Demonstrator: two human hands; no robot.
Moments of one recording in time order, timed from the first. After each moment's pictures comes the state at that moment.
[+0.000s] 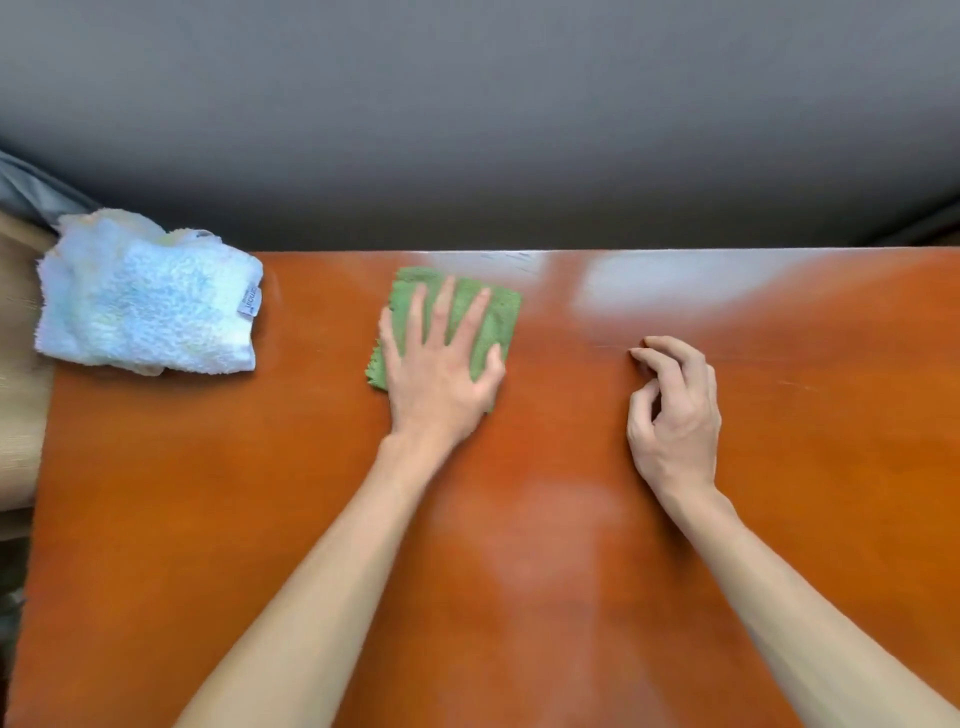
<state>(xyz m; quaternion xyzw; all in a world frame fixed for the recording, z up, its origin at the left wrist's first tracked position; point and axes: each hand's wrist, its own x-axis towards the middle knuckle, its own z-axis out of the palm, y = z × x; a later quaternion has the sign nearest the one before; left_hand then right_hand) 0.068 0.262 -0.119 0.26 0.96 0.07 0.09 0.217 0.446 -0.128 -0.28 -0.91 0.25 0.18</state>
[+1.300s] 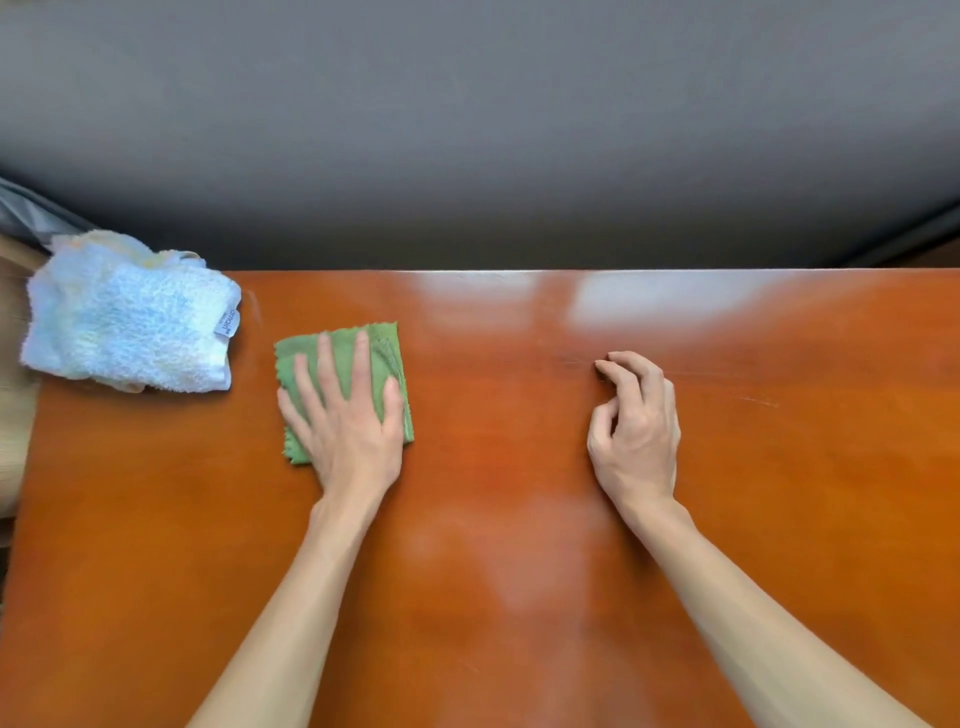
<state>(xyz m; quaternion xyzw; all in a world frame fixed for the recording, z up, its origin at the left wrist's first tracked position) 0.088 0.214 -0.114 0.07 0.99 0.08 0.08 0.216 0.445 -0.124 -0.29 -0.91 0.24 0.15</state>
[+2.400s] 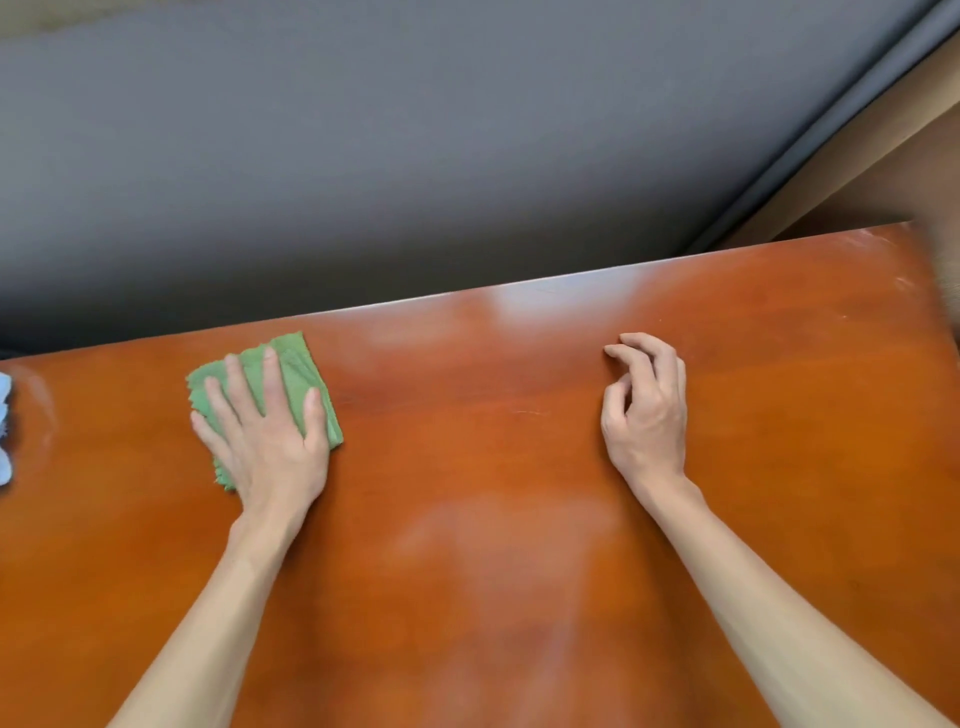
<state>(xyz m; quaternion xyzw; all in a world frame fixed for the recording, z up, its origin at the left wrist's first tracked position) 0.130 0.362 -0.112 0.10 0.99 0.06 0.07 0.313 0.655 -0.126 -0.34 -0.88 0.26 0.20</state>
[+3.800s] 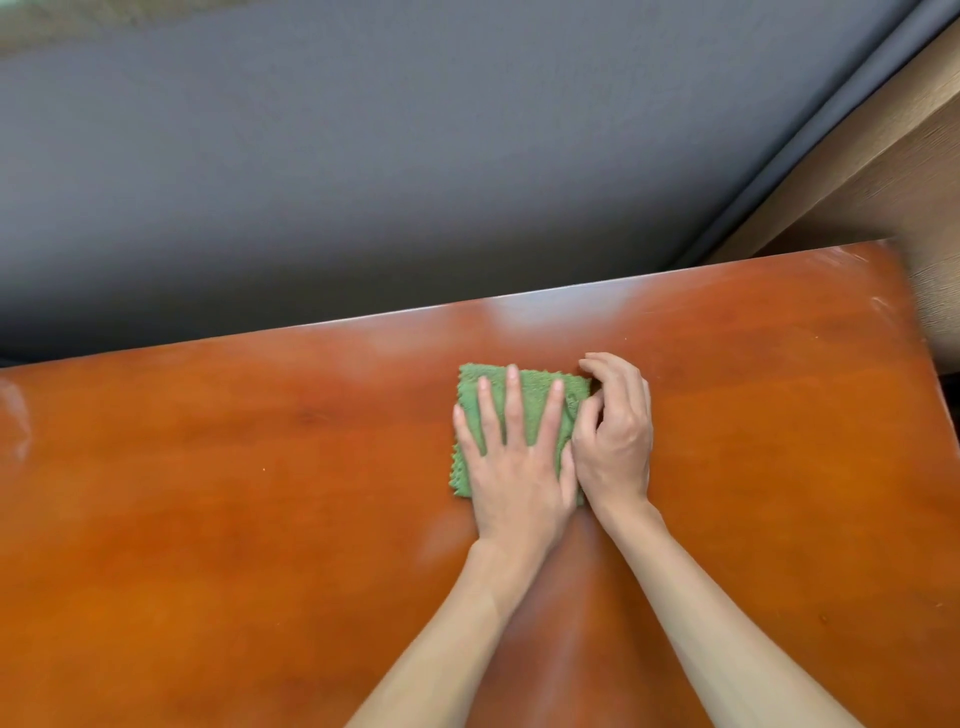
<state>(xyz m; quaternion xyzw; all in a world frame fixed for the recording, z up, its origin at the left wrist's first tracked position) 0.287 0.554 -0.122 0.33 0.94 0.04 0.07 0.310 0.657 -0.123 -0.35 -0.85 0.30 0.26</state>
